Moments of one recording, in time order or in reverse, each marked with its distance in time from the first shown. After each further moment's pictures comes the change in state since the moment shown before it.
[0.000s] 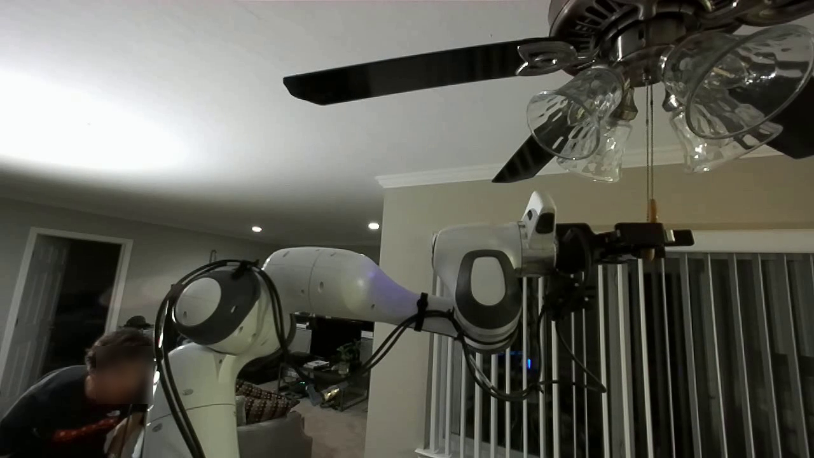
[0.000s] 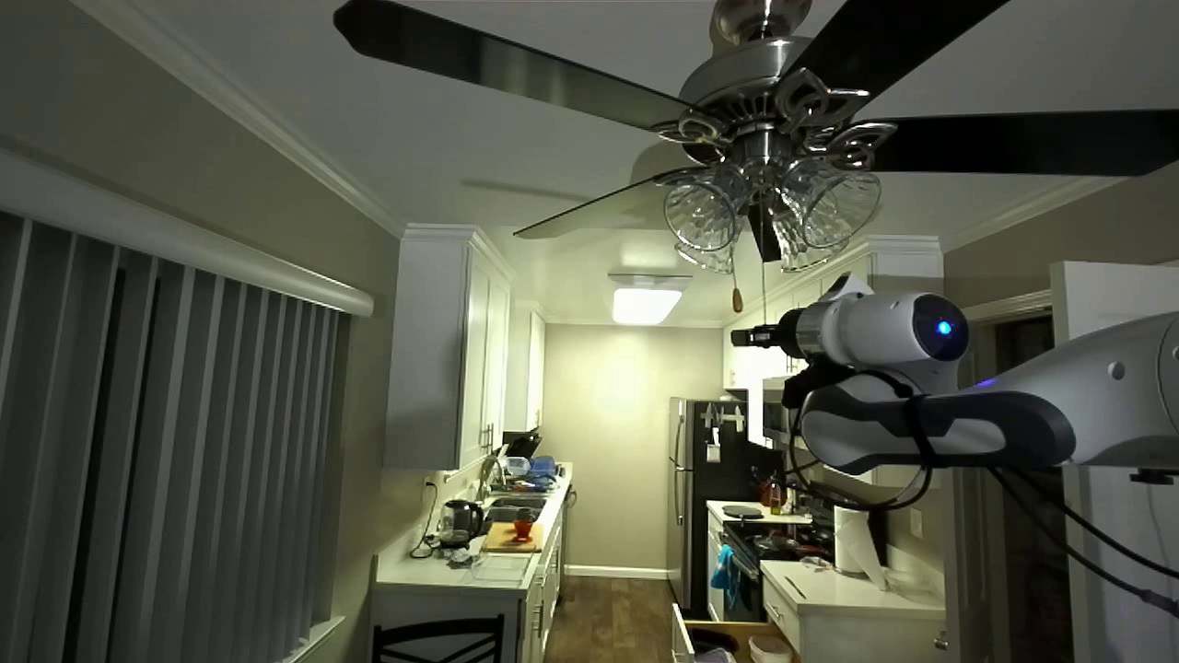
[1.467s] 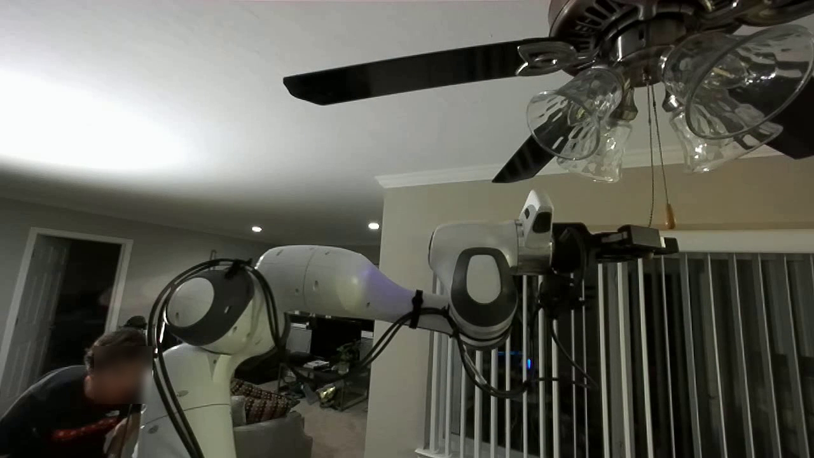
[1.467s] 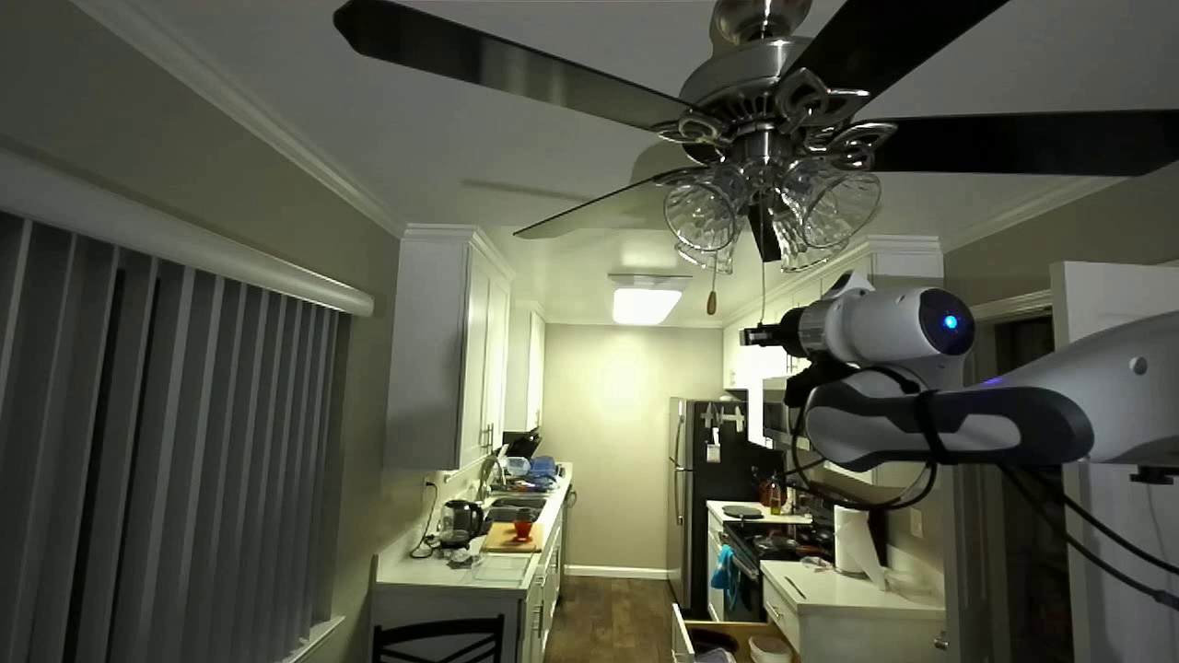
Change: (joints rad) arm 0.065 0.000 -0.045 -0.009 -0.002 -0.029 -0.004
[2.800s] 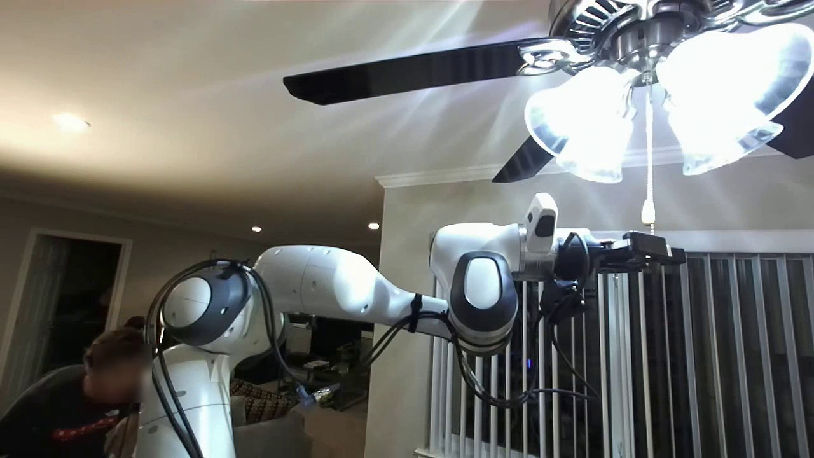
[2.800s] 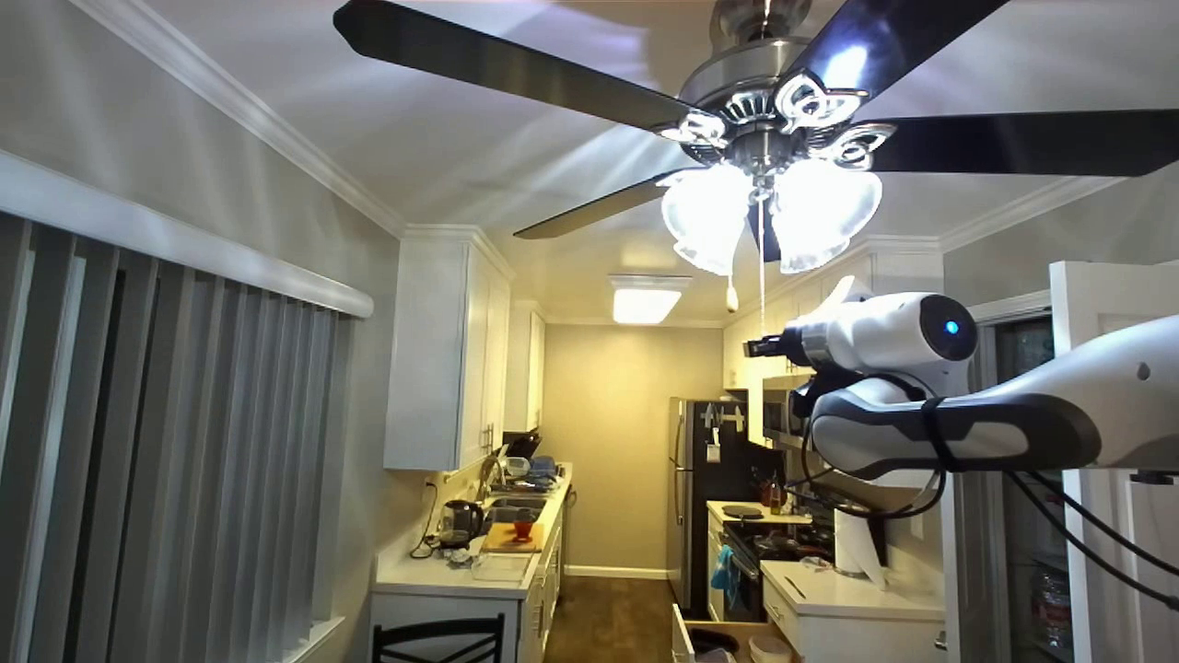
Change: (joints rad) arm 0.015 0.001 -0.022 -0.026 -0.034 -0.015 -0.036
